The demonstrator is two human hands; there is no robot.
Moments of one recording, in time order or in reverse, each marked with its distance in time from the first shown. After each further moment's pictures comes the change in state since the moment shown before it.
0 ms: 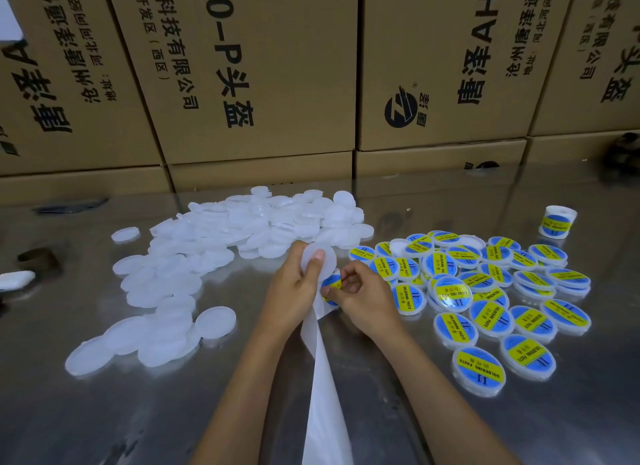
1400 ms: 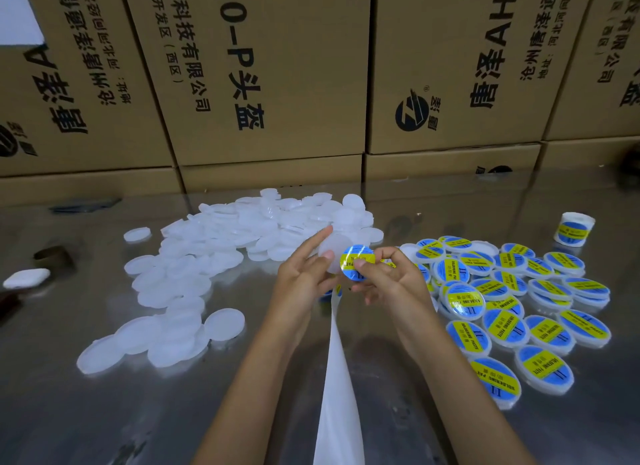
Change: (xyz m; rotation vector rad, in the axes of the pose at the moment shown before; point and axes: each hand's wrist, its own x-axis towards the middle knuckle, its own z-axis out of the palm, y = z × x) left_hand -0.005 0.029 -0.005 -0.666 -0.064 -0.204; right_hand -0.018 -0.043 -0.035 0.648 -0.039 0.072
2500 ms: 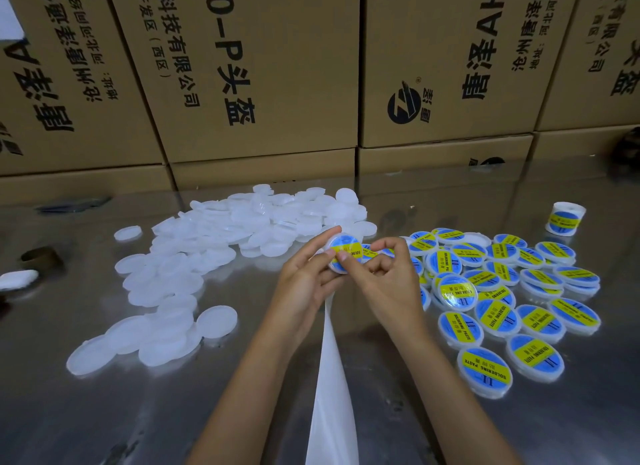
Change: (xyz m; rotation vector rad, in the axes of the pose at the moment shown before) left_hand -0.003 -0.001 0.012 -0.133 -0.087 -0.084; right_hand 0.007 0.019 0.001 -0.384 0.235 -0.204
